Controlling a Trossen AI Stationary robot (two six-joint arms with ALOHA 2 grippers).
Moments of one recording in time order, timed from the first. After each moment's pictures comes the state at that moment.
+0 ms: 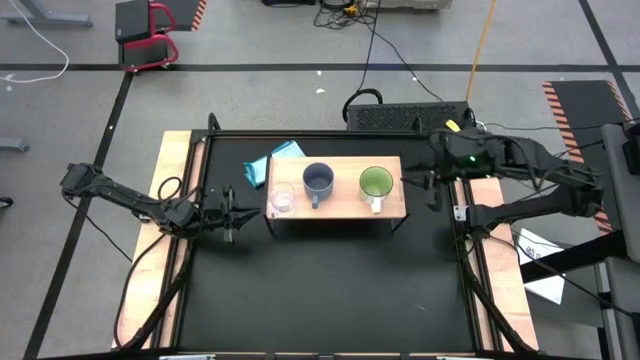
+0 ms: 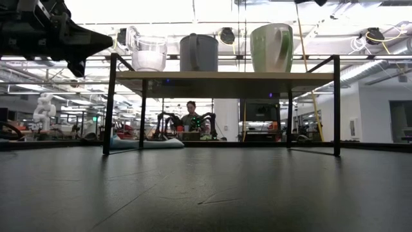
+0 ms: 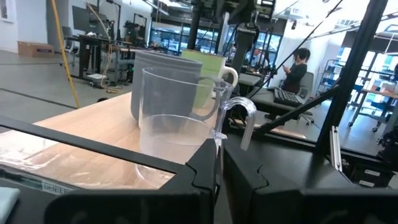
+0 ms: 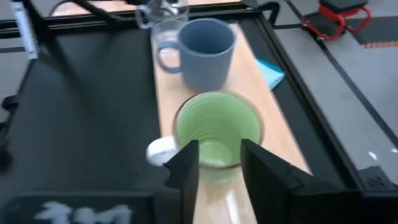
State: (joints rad) left arm -0.30 0.57 0.03 0.65 -0.44 -0.16; right arm -0.12 0.96 1.30 -0.97 0.05 0.03
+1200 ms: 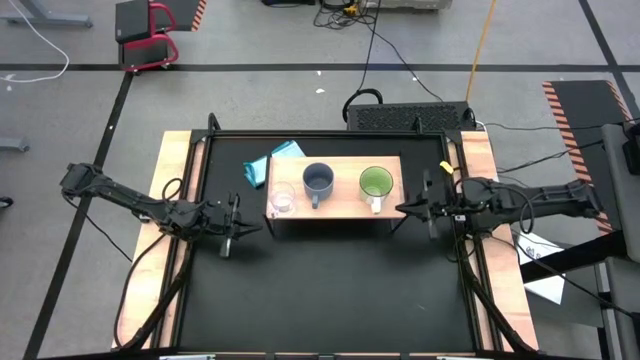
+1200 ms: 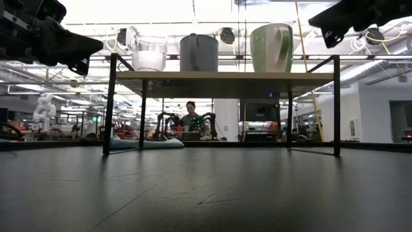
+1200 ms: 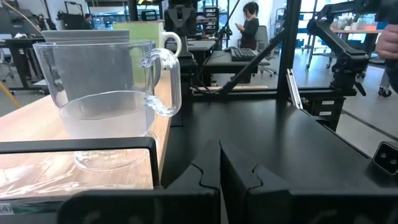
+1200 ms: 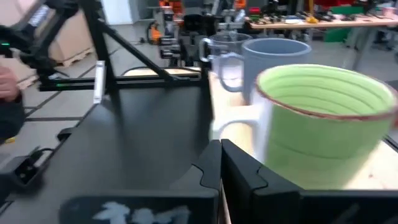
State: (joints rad) left arm -0.30 0.57 0.03 0.53 -0.21 0.01; right arm 0.07 0.48 0.43 -0.15 0.05 0.07
